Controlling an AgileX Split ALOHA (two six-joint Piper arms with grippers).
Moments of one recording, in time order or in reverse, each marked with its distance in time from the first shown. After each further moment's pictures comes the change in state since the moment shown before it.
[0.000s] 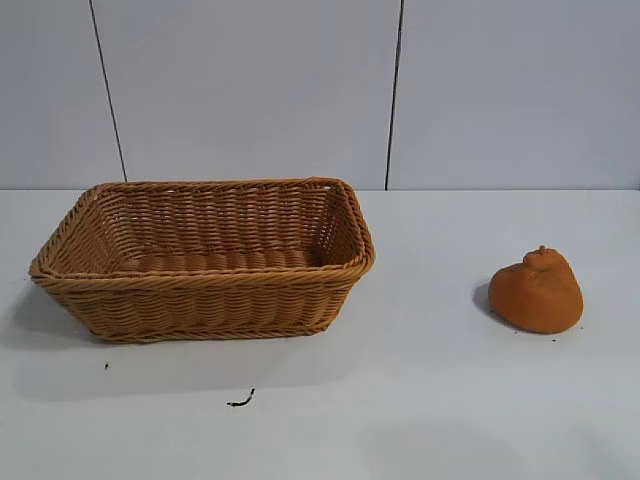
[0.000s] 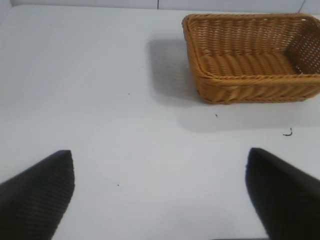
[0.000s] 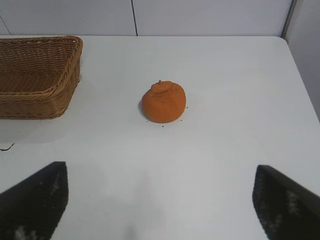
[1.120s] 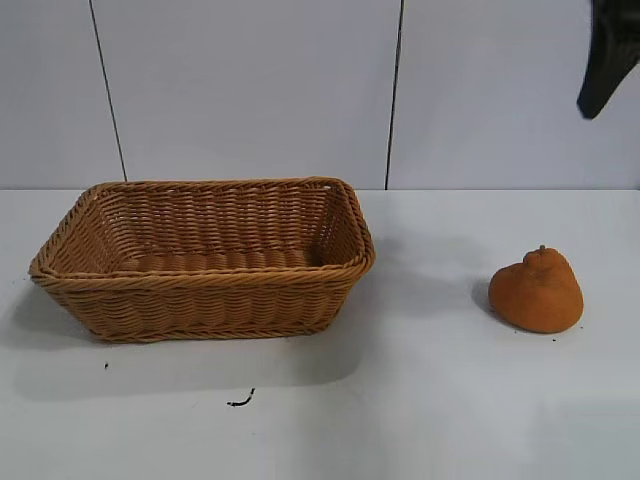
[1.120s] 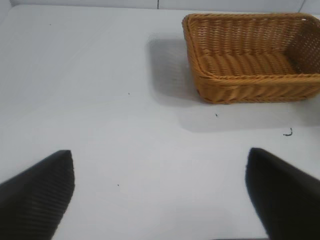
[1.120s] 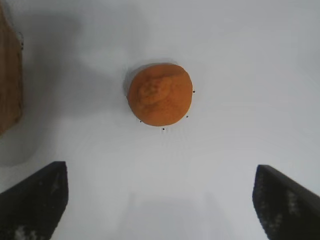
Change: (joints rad) left arm 0.000 0.000 0.000 0.000 0.000 0.000; right arm 0.000 1.712 -0.851 0.052 -0.024 0.052
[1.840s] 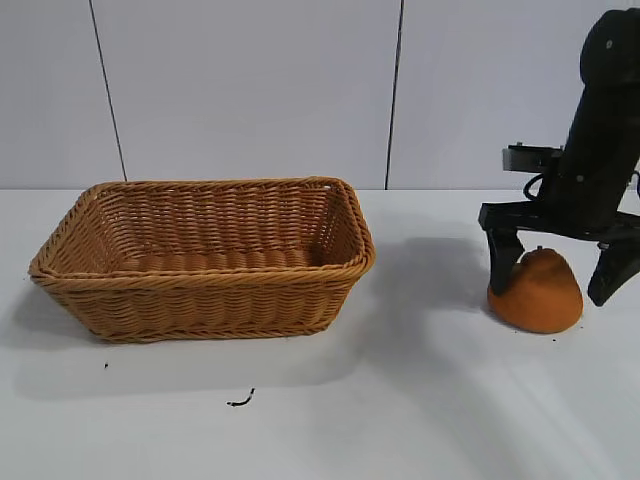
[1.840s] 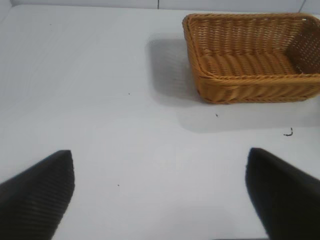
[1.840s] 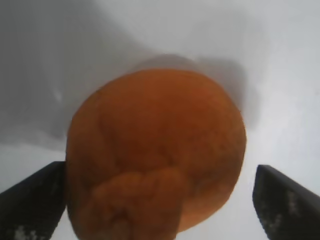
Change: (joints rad) left arm 0.000 0.000 0.000 0.000 -0.001 0.000; right arm 0.000 0.209 -0.005 -0.001 -0.116 -0.018
